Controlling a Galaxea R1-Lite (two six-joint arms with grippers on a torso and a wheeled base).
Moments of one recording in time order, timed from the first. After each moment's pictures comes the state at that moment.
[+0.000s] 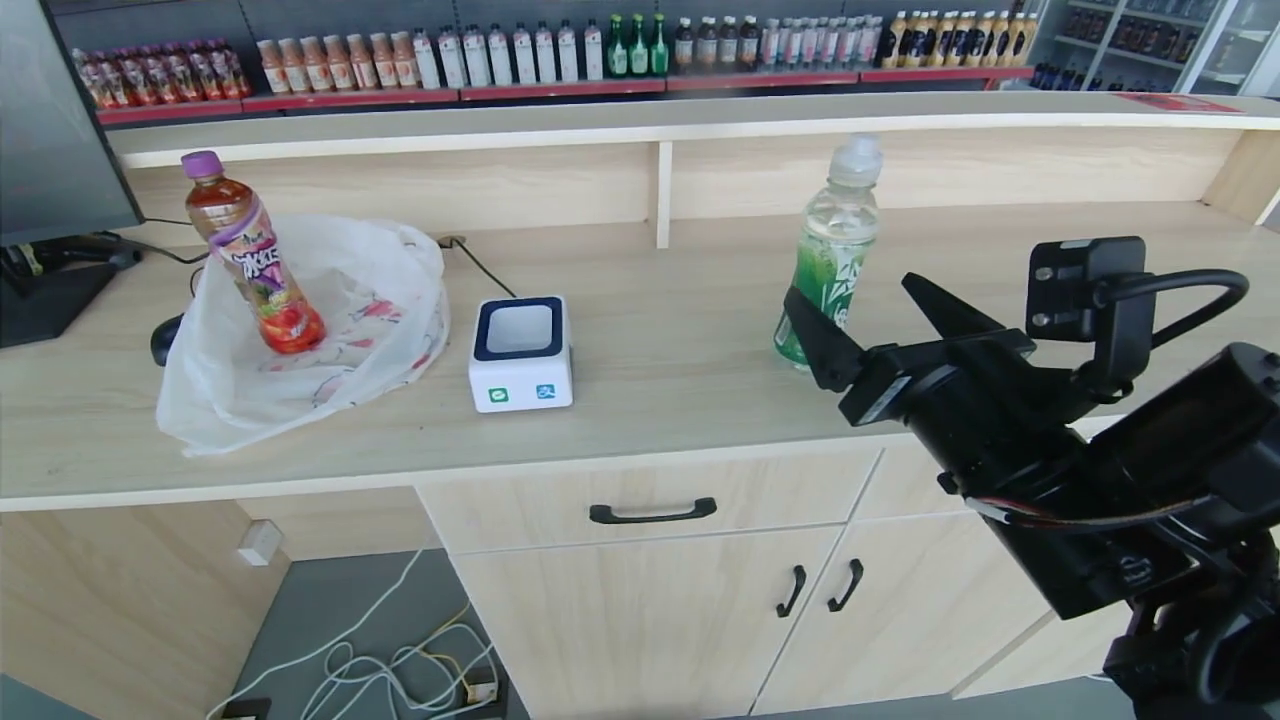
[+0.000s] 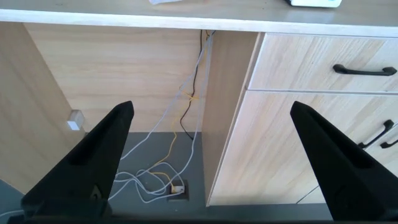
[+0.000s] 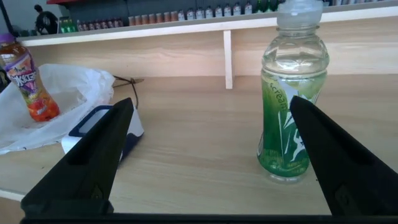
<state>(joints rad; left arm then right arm) 0.00 0.00 0.00 0.00 0.00 -0.01 0.68 1.73 -0.57 -1.57 -0.31 -0.09</state>
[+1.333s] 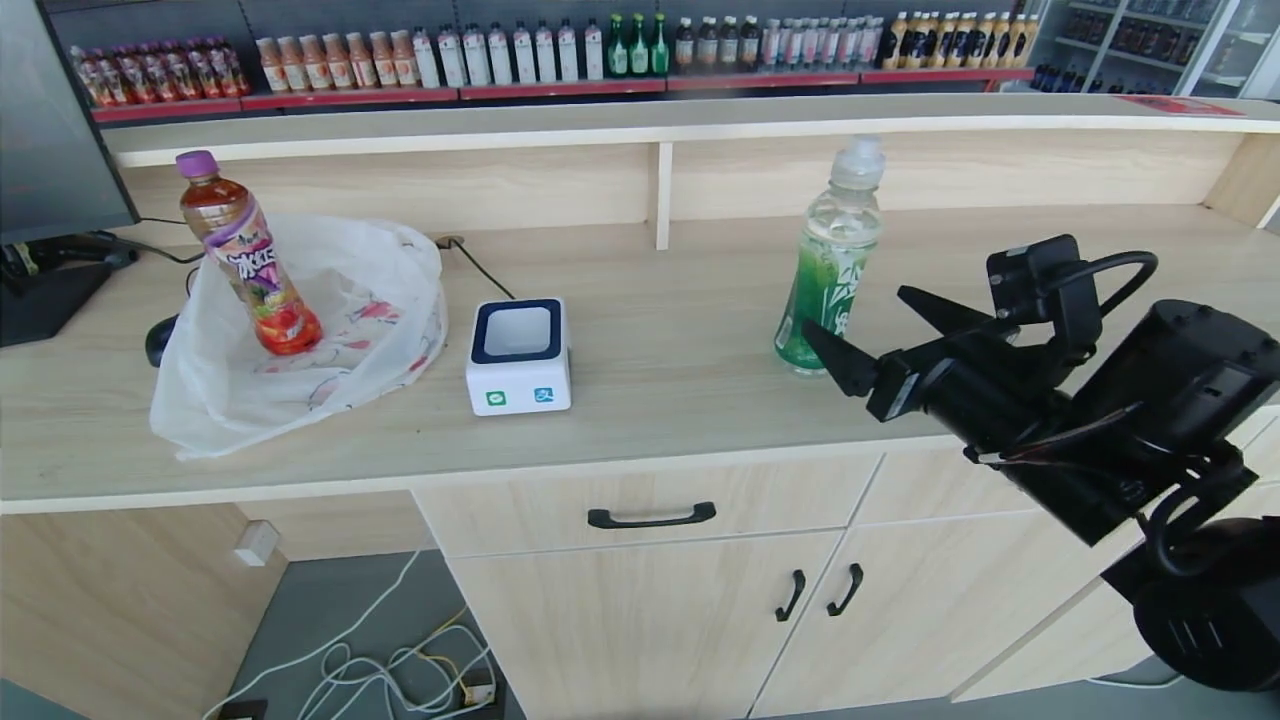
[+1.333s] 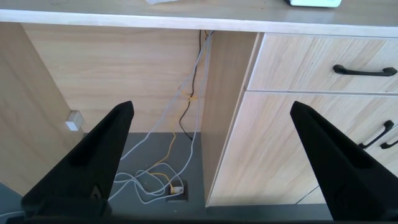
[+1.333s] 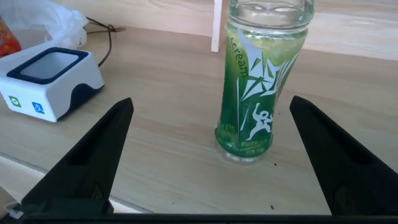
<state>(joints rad) 0.00 0.00 0.00 0.00 0.00 0.00 0.43 1.76 -0.65 -1.34 0.00 -0.11</state>
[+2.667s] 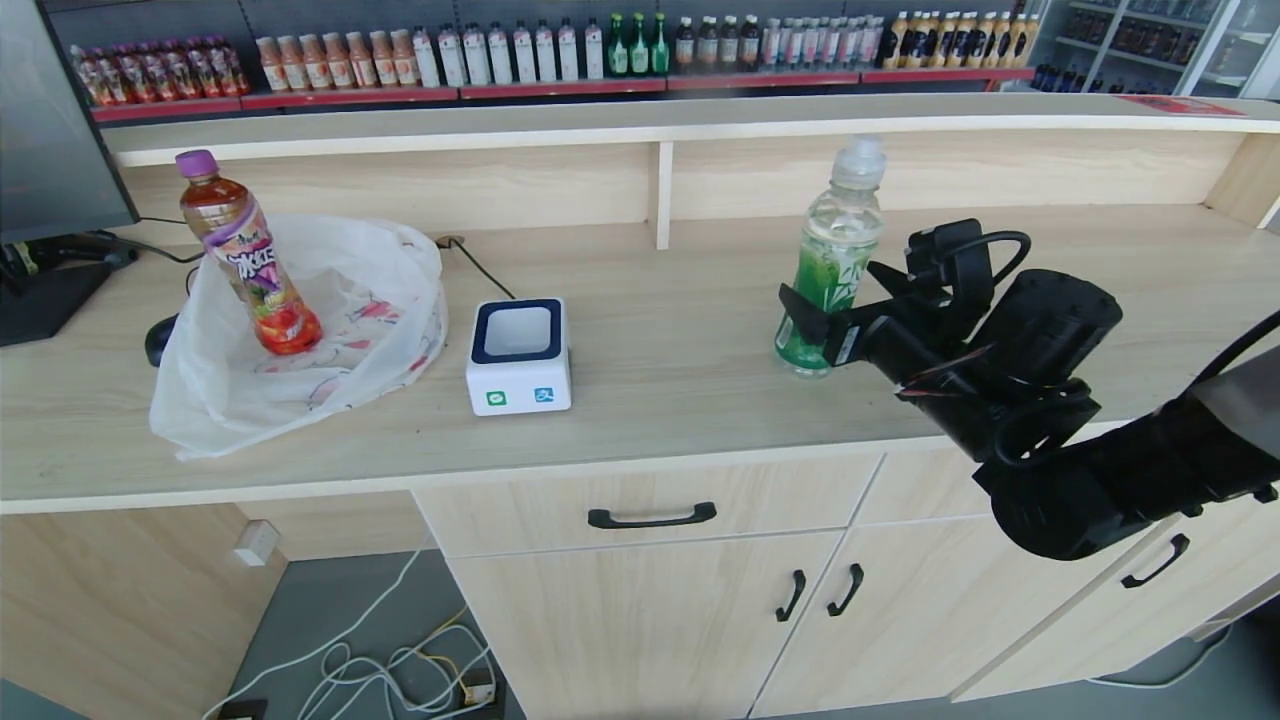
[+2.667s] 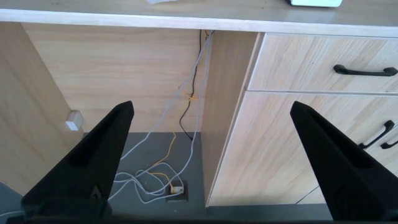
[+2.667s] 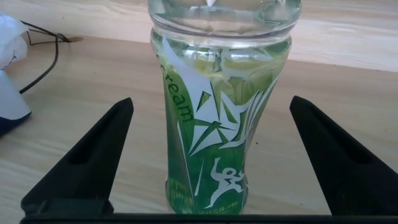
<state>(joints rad) 0.00 0.00 0.00 0.00 0.00 0.00 0.34 2.01 -0.97 -1.32 0.01 -0.11</state>
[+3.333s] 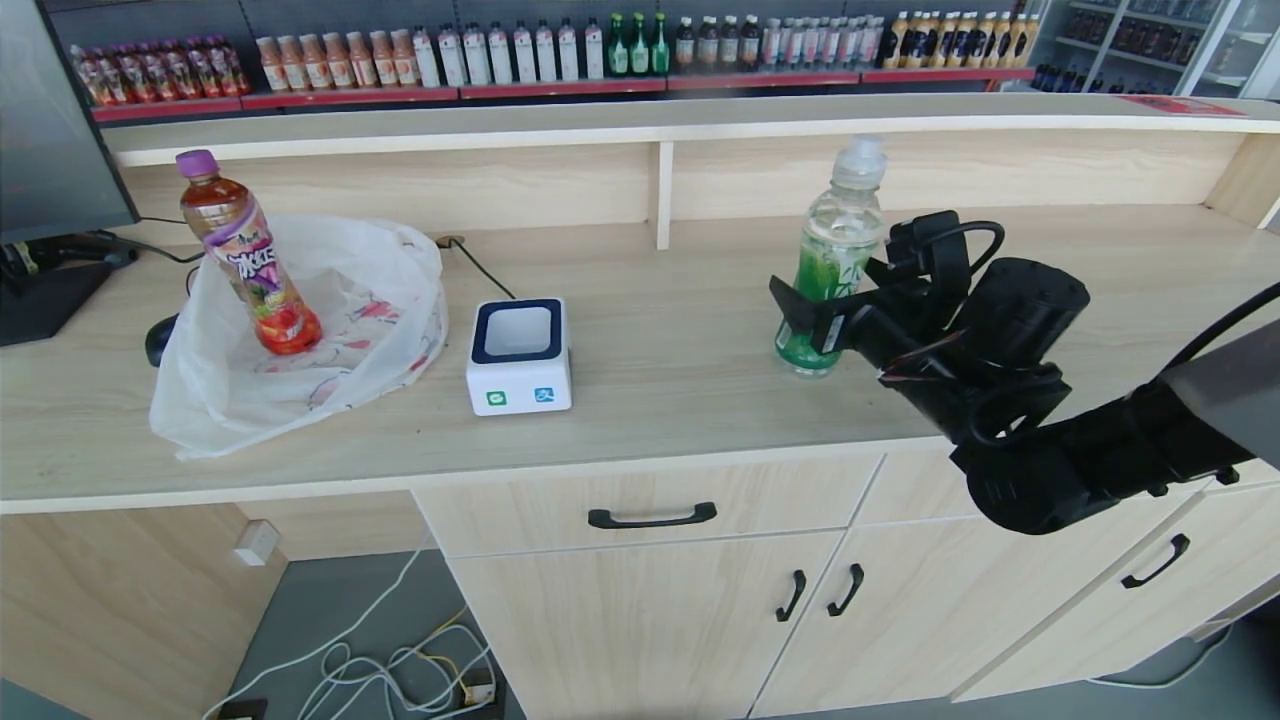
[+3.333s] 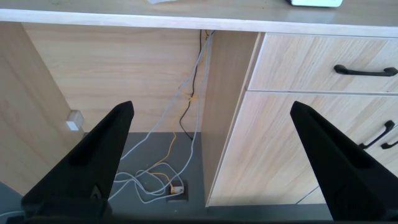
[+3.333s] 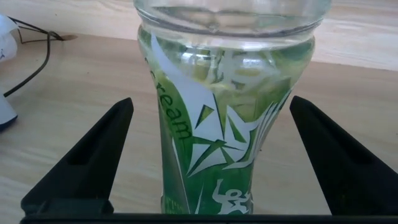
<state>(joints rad) 0.00 0.00 0.00 0.00 0.00 0.00 0.34 2.06 -1.08 -1.26 0.00 -0.11</state>
